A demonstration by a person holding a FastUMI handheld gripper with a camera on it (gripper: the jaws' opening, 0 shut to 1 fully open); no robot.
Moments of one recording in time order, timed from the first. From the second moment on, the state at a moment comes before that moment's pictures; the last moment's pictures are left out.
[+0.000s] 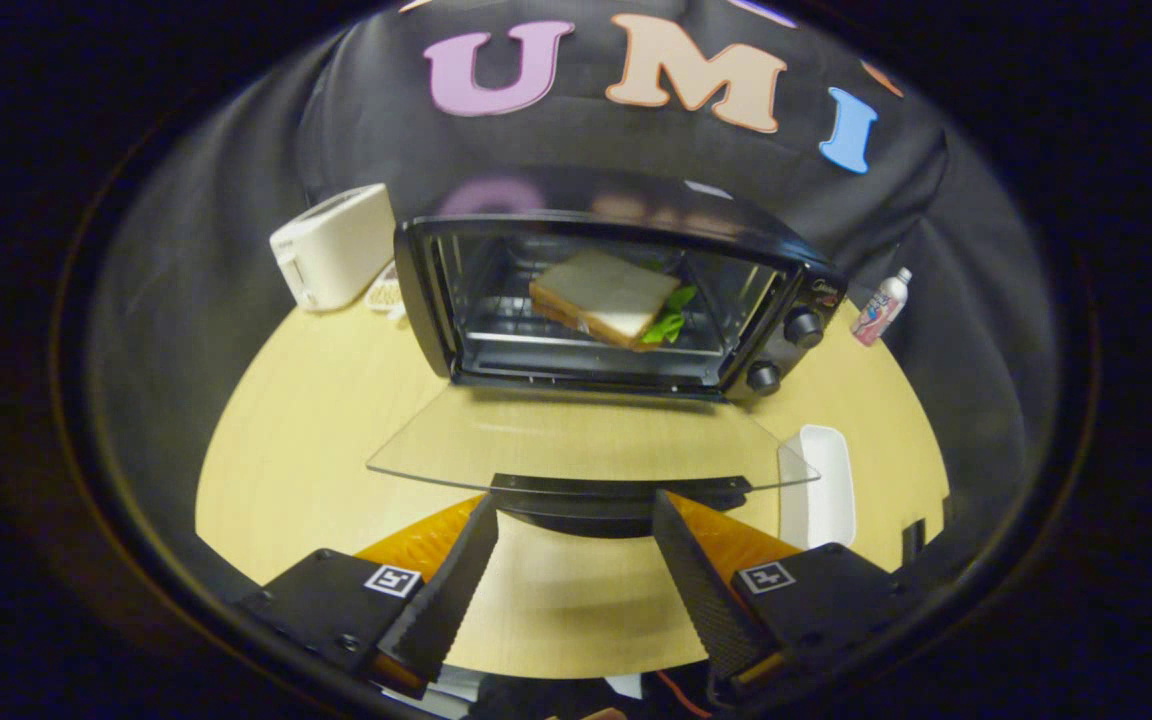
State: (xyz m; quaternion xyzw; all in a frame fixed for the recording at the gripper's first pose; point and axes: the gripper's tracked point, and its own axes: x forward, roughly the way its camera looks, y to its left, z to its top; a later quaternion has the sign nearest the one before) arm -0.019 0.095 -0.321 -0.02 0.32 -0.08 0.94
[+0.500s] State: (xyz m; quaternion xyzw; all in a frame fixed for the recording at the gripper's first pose) arm 0.009 0.094 -0.280 -0.02 0.25 -0.10 0.96
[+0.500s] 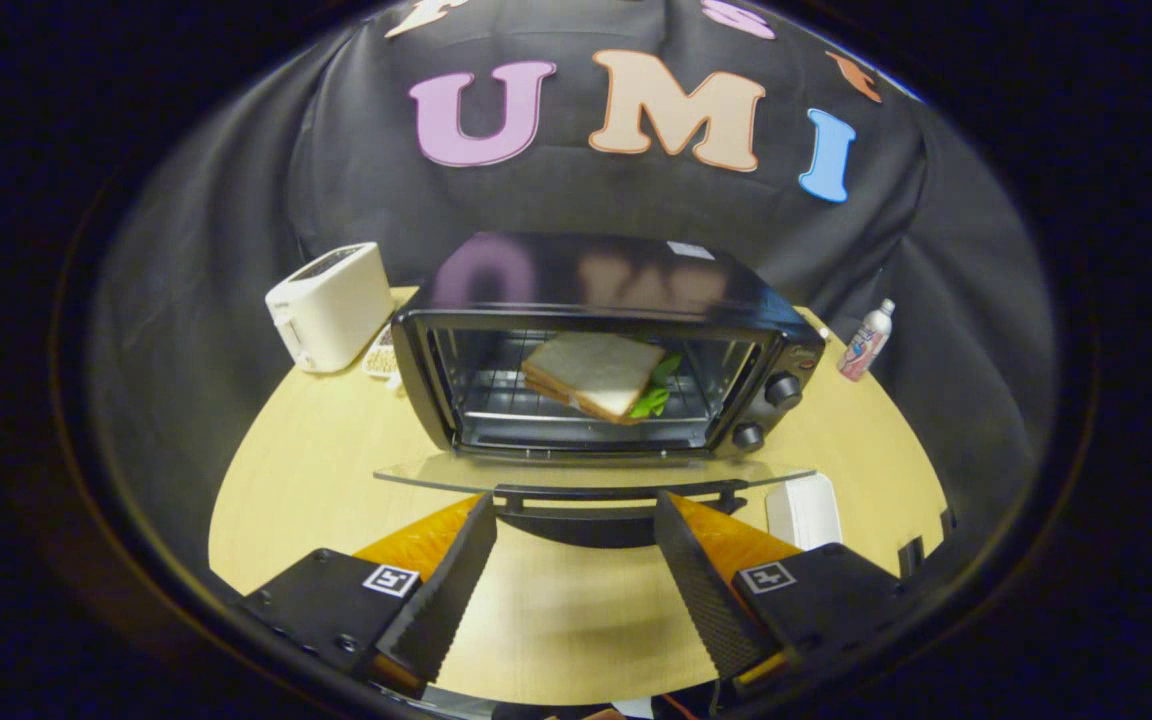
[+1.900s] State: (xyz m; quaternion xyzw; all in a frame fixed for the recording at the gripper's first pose) arm 0.101 0.103 -0.152 0.01 0.09 -0.07 0.99
